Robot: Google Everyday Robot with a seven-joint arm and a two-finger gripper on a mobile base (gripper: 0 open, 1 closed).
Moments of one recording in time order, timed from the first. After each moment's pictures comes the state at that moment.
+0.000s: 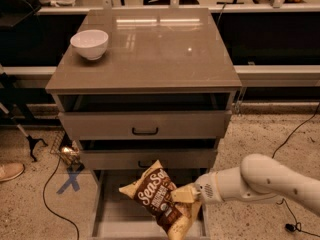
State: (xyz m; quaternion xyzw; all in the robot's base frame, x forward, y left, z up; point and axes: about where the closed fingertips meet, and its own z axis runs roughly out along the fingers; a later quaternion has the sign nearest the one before) arm 0.416 -0.058 0.578 -0.22 0.86 0.42 0.17
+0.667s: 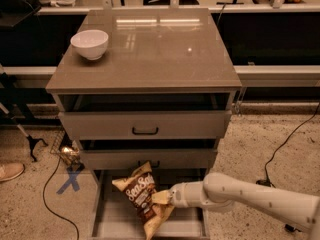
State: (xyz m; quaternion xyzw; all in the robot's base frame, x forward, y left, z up) arm 0.480 0.012 0.408 -0.14 0.86 0.45 0.18
